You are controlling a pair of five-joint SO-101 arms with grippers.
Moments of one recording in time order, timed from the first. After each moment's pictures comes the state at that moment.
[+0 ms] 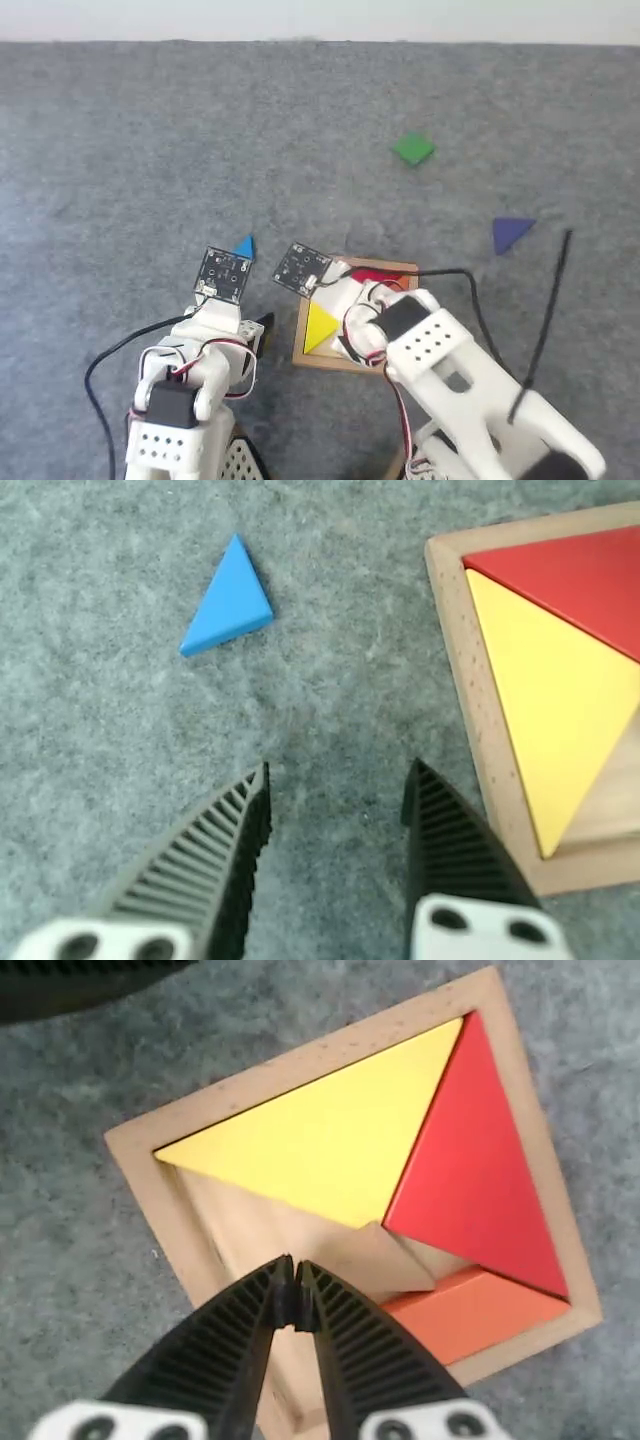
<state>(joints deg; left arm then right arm) 2.3 -102.2 96.9 71.7 -2.2 -41.3 -33.4 60.6 53.5 23.0</state>
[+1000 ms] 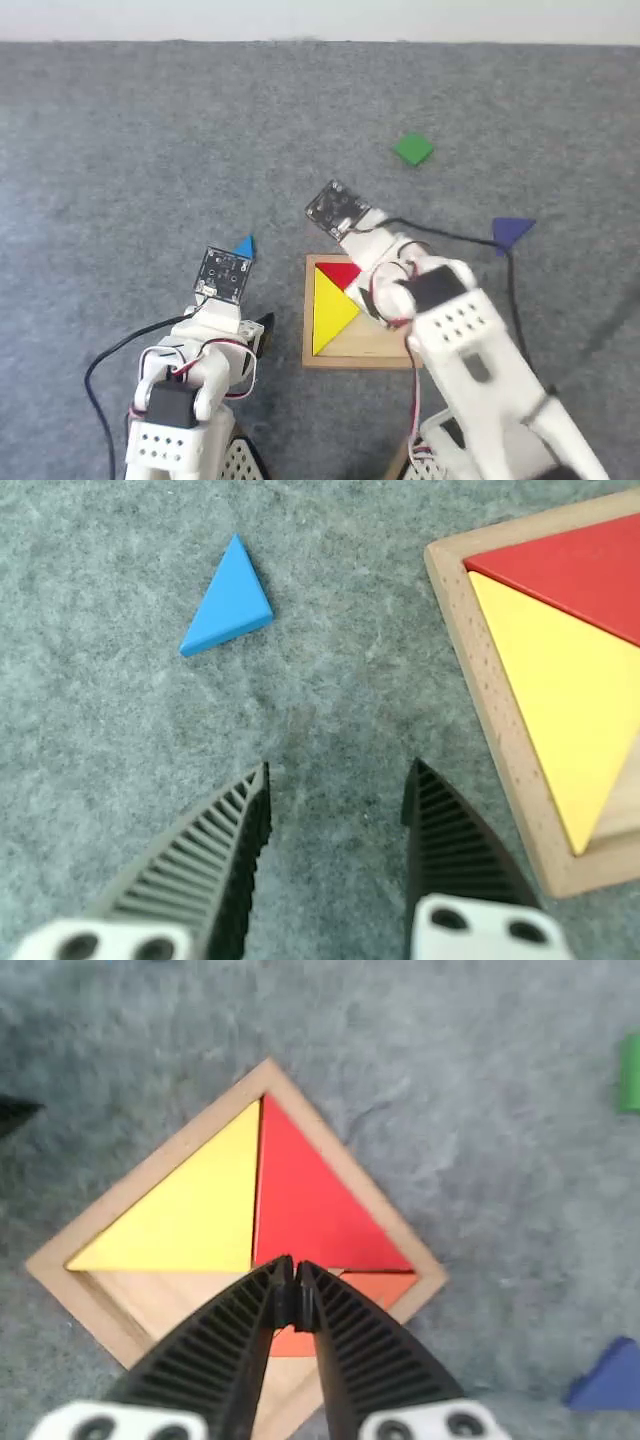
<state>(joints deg) 2.3 -102.2 96.9 71.7 -2.2 -30.4 -38.4 47.9 59.3 21.8</state>
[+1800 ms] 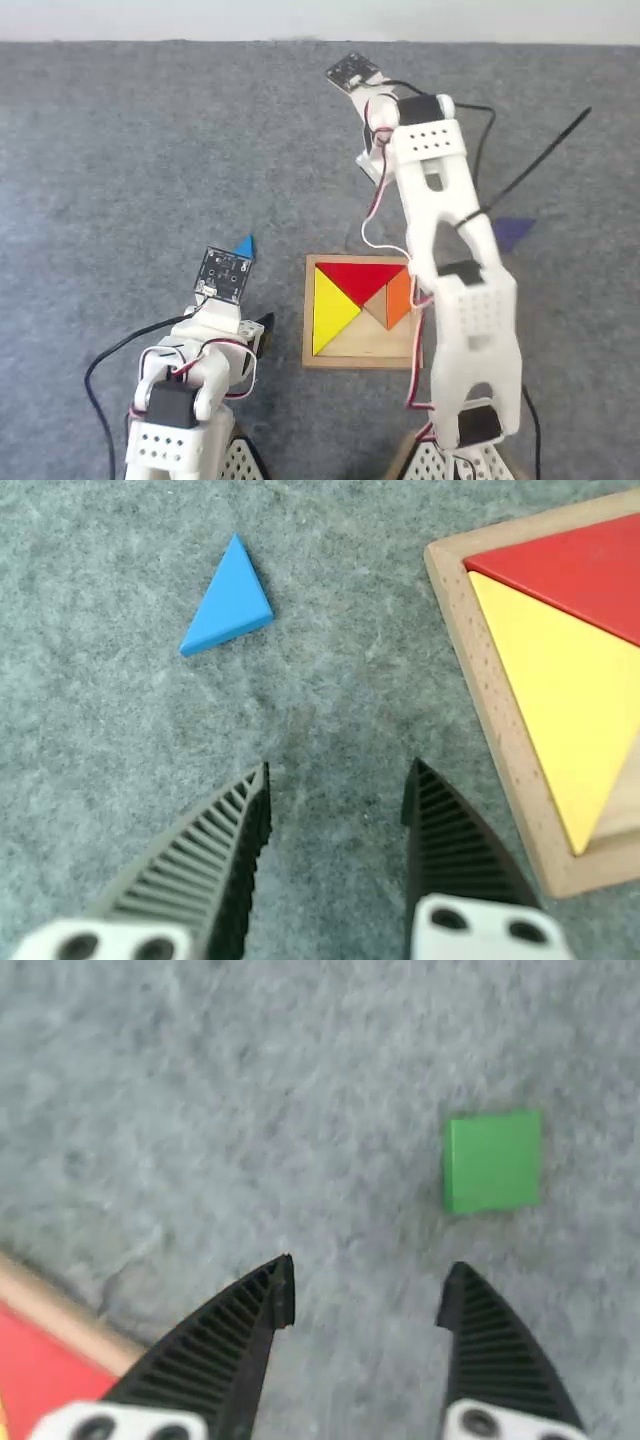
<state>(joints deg) 2.3 -102.2 96.9 71.7 -2.2 -17.0 41.2 -44.2 82.9 27.5</state>
